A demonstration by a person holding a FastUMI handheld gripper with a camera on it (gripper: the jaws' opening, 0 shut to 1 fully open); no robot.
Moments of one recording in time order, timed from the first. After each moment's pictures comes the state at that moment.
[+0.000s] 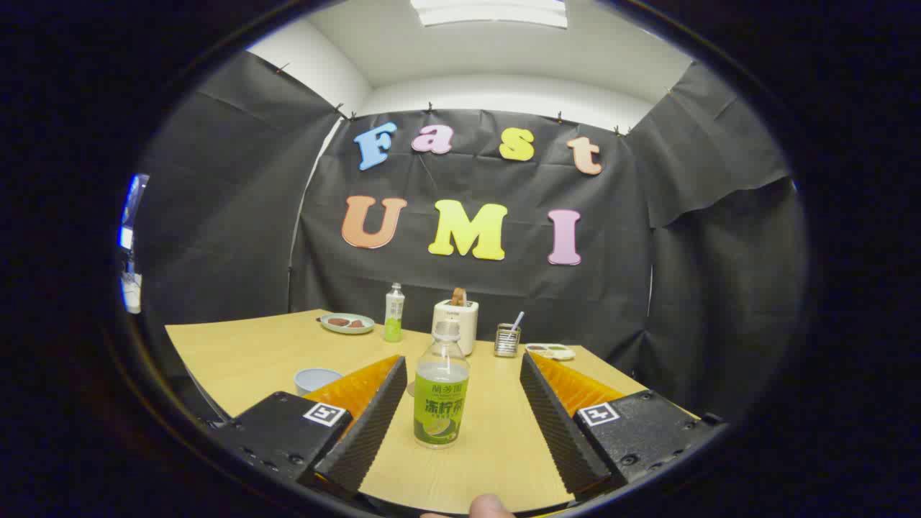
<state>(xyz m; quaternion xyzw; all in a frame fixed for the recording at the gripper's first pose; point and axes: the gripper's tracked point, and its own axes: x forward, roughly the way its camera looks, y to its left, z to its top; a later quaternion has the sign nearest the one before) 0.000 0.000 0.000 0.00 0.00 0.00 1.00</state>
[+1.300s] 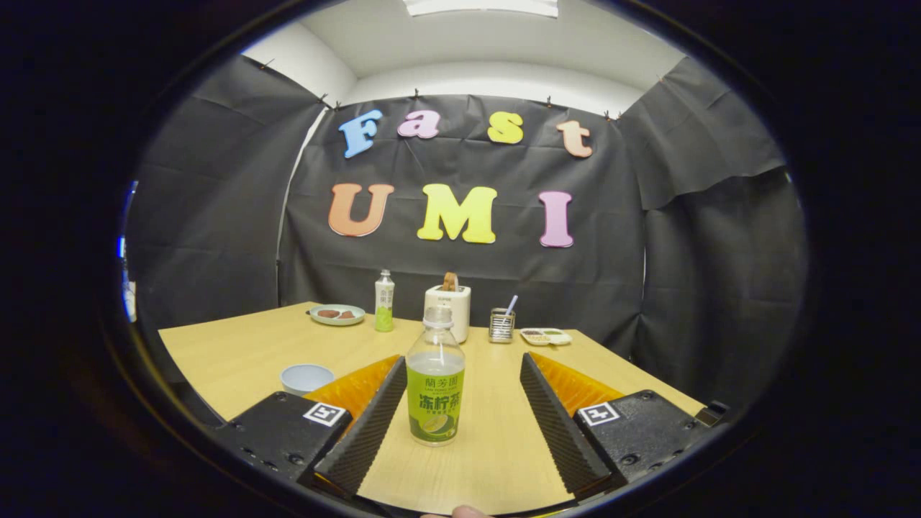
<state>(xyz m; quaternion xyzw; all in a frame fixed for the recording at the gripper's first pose) 0.016 -0.002 -0.012 0.02 0.03 -0.02 1.00</state>
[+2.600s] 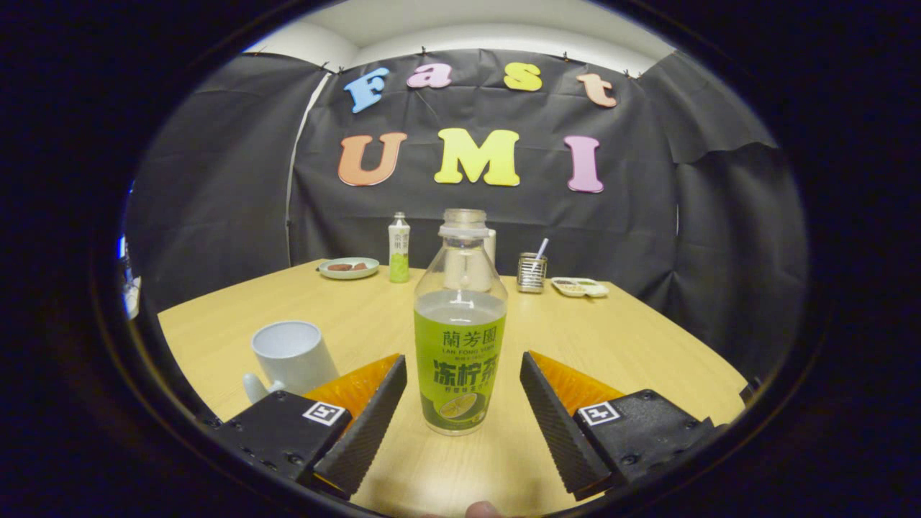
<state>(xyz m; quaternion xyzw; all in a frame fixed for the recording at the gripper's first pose) 0.085 0.022 -0.088 0.03 0.14 0.03 0.99</state>
